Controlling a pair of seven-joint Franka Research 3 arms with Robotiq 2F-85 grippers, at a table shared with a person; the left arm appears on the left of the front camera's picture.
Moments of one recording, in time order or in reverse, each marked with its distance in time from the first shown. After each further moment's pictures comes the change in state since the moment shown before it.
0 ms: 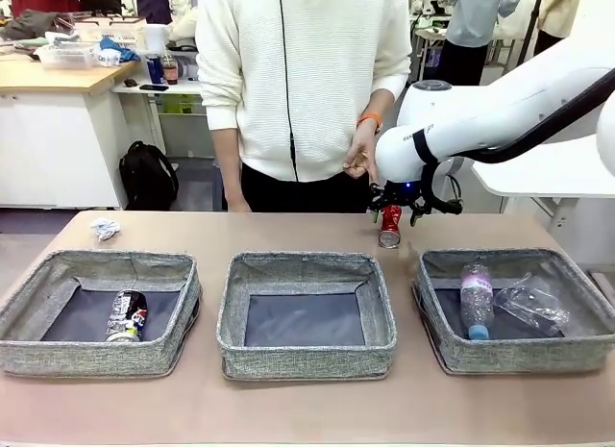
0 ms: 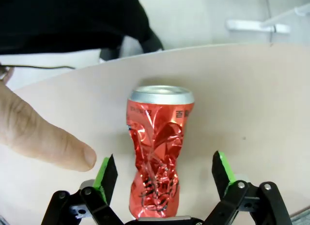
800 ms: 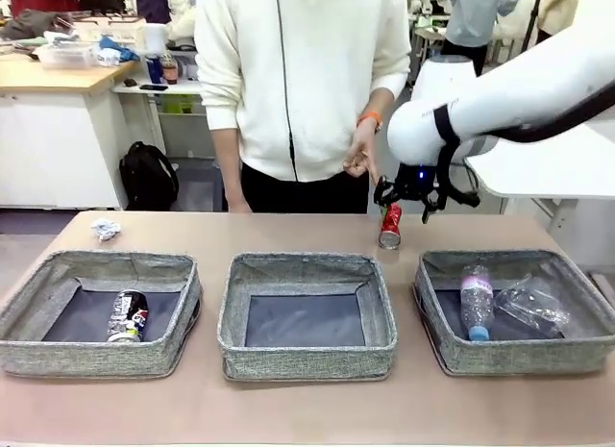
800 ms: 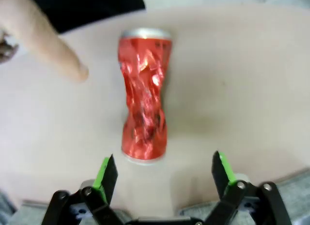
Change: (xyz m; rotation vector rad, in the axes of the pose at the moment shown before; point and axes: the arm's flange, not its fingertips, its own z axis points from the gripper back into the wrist) left arm 0.000 0.000 0.000 0.000 0.000 0.000; right arm -0.025 -0.009 0.043 -0.002 0.054 -0.004
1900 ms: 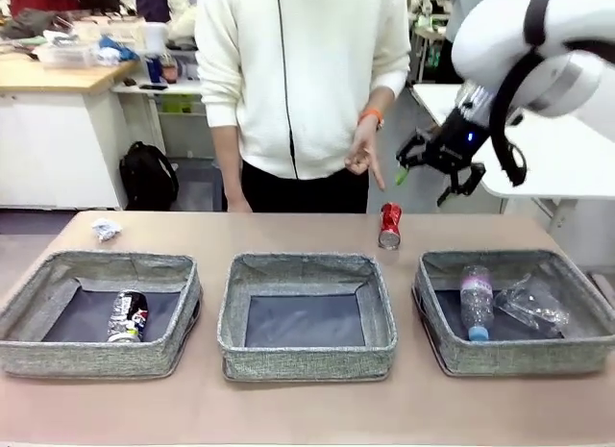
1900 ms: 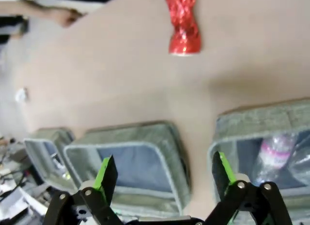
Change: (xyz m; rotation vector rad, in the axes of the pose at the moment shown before) left arm 0.000 0.000 0.000 0.000 0.000 0.001; right arm -0.070 -0.052 0.121 0.341 0.097 -0.126
